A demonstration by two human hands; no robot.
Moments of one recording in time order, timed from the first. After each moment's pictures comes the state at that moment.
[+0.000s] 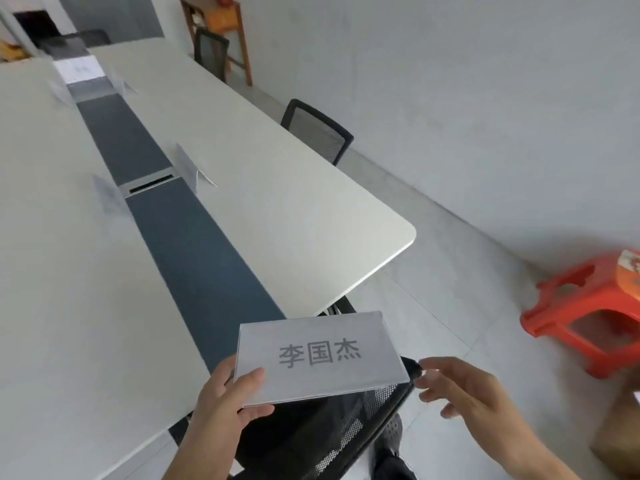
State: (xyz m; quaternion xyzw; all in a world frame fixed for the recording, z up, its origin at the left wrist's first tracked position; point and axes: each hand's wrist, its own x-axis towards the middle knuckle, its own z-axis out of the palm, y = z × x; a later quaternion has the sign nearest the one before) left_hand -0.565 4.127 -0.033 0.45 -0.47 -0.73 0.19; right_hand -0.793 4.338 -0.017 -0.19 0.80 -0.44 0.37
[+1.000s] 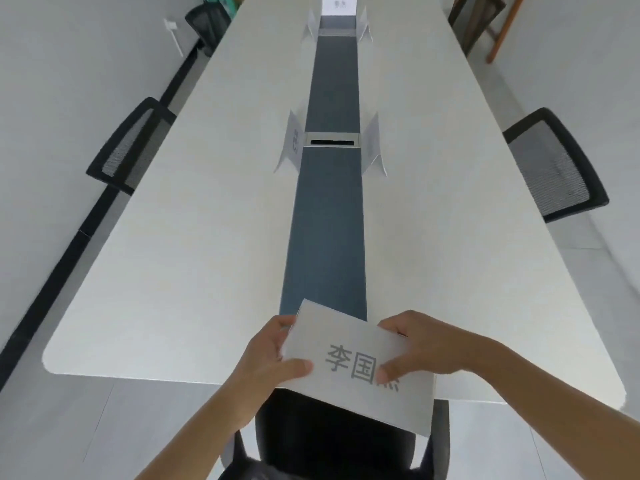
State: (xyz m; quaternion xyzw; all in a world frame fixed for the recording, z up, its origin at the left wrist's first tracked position) left_hand -0.589 4.013 -0.057 0.51 -0.42 -0.68 0.31; right_hand -0.853 3.966 -0.051 -0.62 0.51 0.02 0.59
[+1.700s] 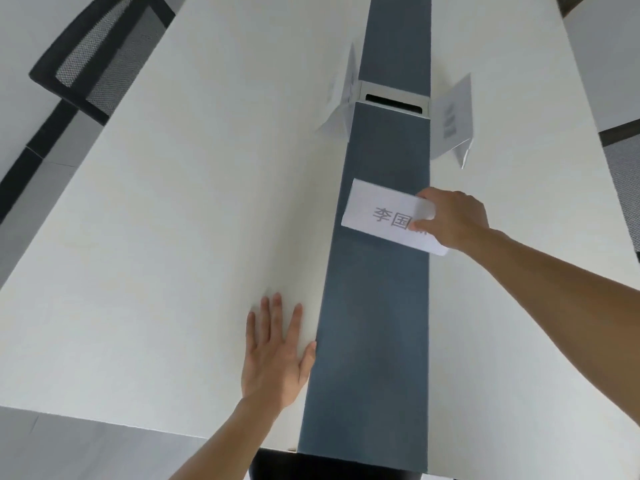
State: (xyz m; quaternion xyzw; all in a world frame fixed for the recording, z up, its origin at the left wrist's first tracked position) left_hand -0.516 3.903 -0.292 0.70 -0.70 -0.14 -0.01; right_hand -0.774 3.675 -0.152 -0.71 0.69 0.07 0.11
